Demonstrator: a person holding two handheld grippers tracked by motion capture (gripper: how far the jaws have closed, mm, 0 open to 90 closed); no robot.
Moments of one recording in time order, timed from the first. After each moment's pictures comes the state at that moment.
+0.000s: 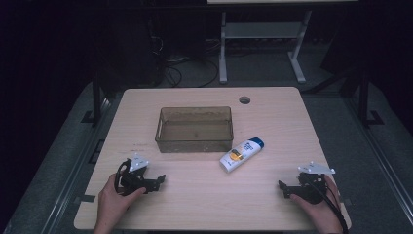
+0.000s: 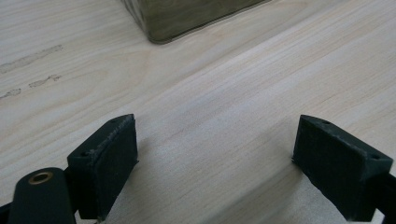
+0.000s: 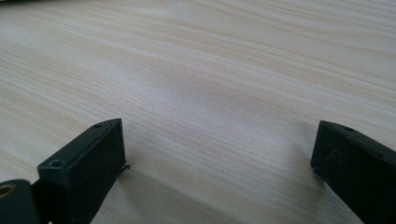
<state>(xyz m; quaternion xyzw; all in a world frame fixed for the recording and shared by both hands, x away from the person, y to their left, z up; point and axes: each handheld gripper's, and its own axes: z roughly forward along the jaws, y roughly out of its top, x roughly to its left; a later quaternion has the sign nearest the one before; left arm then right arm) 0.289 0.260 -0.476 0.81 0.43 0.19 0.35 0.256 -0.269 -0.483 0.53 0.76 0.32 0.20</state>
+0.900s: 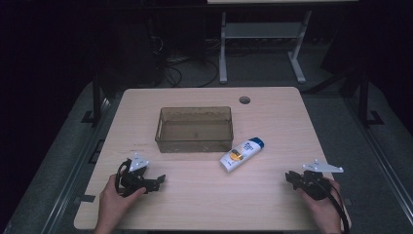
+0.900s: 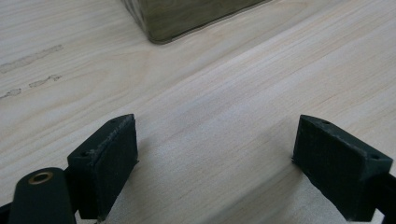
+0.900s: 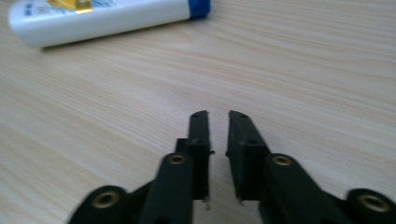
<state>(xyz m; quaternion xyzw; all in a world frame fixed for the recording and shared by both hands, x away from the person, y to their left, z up) 0.289 0.260 -0.476 0.81 0.43 0.19 0.35 0.251 -0.271 -0.461 0.52 0.75 0.37 0.18</state>
